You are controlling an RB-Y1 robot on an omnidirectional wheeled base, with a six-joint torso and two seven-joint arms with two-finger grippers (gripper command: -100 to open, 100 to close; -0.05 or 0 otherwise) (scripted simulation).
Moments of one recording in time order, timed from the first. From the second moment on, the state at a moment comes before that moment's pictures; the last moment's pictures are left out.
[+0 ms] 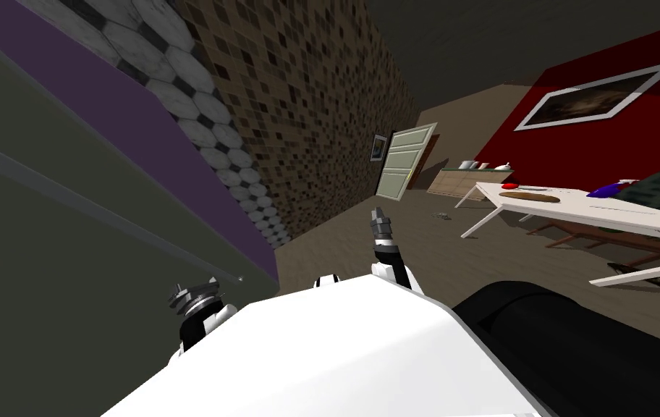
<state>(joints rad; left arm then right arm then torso) 0.10 0.05 0.82 -1.30 0.09 -0.39 0.54 0.53 0.03 -0.03 -2.26 0.02 -0.44 0.07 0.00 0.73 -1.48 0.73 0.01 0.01</state>
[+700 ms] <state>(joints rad) 0.09 -0.02 0.82 -1.26 0.09 -0.39 0.56 0.53 0.03 -0.03 -2.26 0.02 -0.44 0.07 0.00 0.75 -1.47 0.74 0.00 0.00</state>
